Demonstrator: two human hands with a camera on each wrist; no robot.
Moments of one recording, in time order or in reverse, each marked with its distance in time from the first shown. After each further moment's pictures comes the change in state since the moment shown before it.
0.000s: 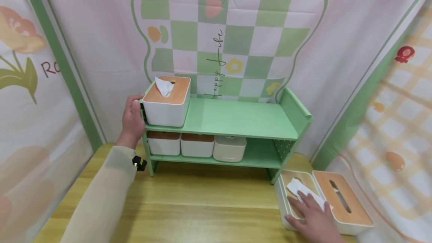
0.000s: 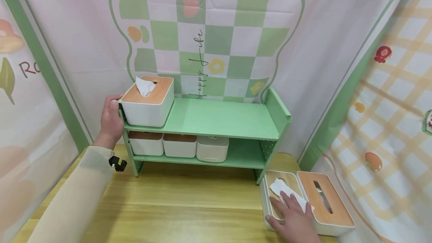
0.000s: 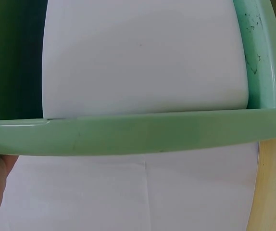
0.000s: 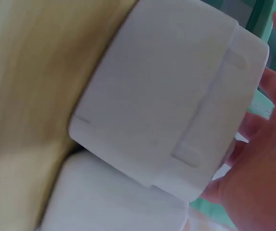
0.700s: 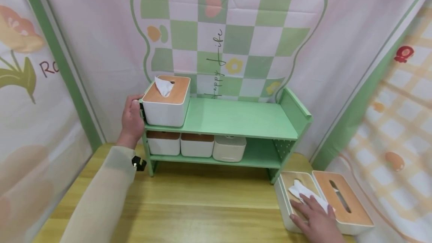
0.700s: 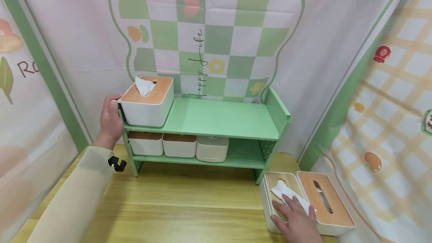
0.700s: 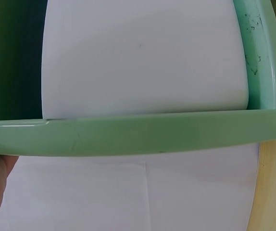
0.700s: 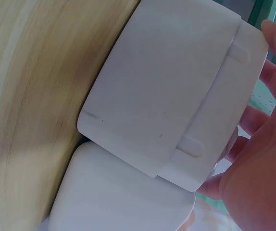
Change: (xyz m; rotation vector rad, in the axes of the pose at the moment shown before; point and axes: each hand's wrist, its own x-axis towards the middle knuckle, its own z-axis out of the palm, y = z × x) left_hand 0.000 -0.002 -0.001 0.006 -0.001 -0.023; right_hand -0.007 0.004 0.003 0.033 -0.026 0.043
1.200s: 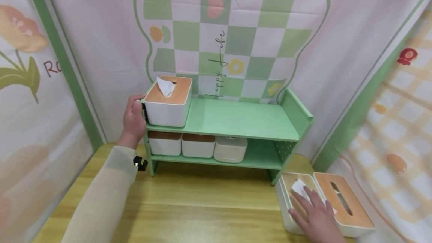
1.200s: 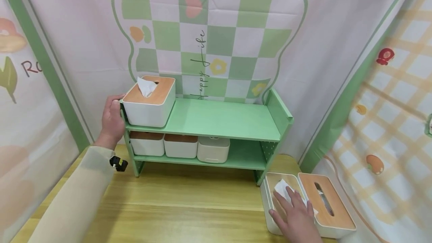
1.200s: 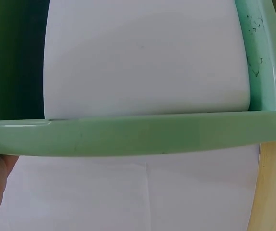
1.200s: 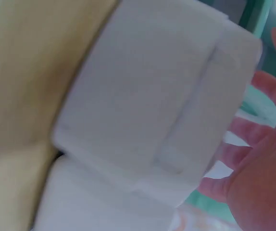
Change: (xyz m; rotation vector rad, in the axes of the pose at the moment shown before) left_hand -0.001 0.001 0.000 -0.010 -0.007 -0.004; right_hand 0.013 -0.008 -0.006 0.021 0.134 -0.080
